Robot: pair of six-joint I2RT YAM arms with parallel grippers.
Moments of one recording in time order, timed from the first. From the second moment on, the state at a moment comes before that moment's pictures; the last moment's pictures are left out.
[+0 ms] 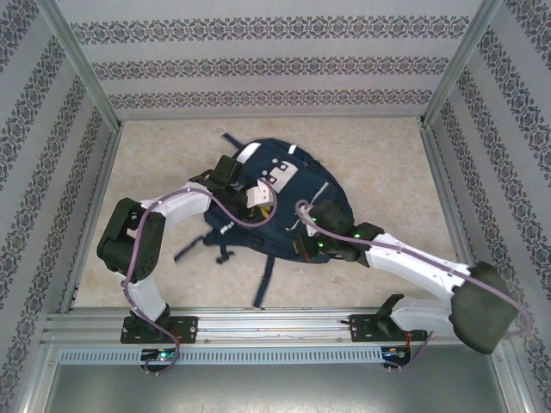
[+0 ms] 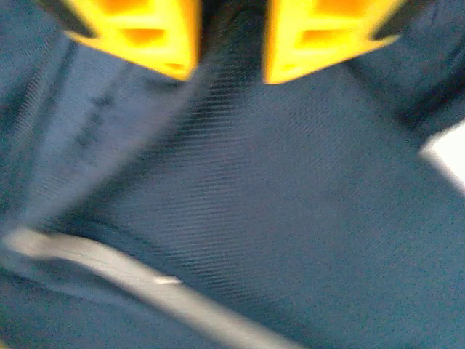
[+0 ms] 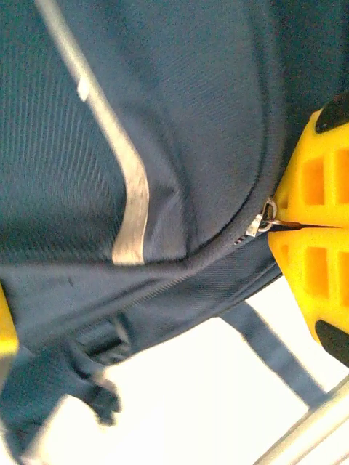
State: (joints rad) left arm -0.42 1.78 1.14 -0.35 0.62 0.76; right arm 0.77 1.25 0.72 -0.40 -0.20 0.41
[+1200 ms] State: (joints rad) left arm -0.45 1.63 0.93 -0.29 0.47 -0.95; right arm 0.88 1.59 0.89 -0.16 -0.30 0.54
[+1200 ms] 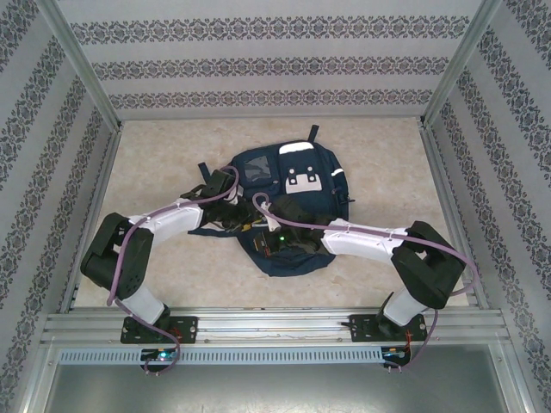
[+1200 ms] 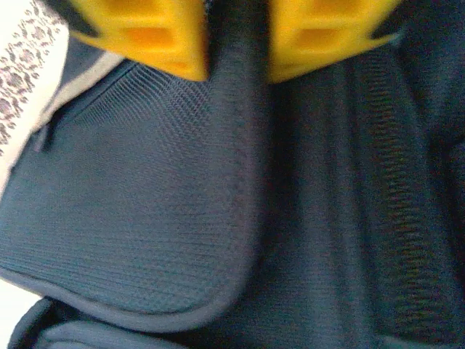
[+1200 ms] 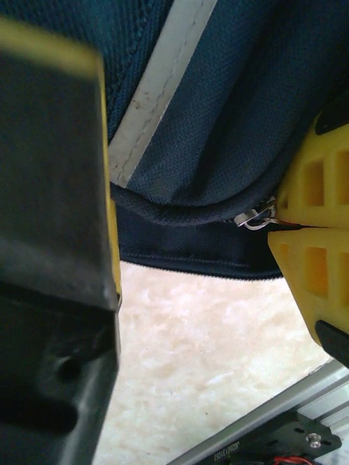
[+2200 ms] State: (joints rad) left arm -0.23 2.00 1.61 -0.94 0.40 -0.22; right arm 0.93 1.51 0.89 -0.49 0.00 0.55
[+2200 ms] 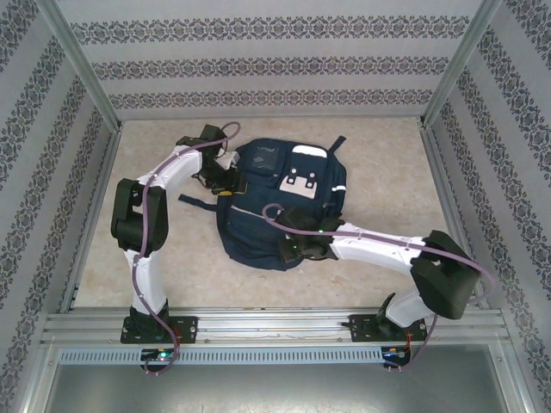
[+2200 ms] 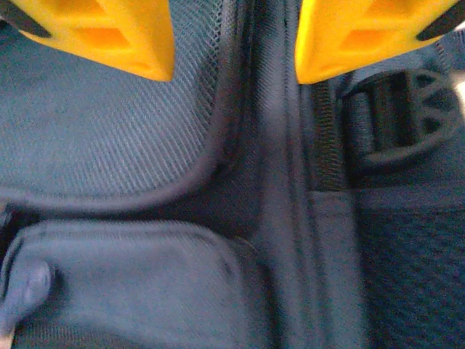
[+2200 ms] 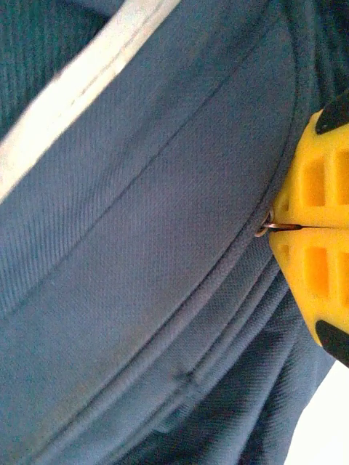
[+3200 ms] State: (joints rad) left arm -0.31 1.42 0.92 -0.62 0.29 -0.96; right arm 1.03 1.73 1.08 -0.25 -0.19 0.66
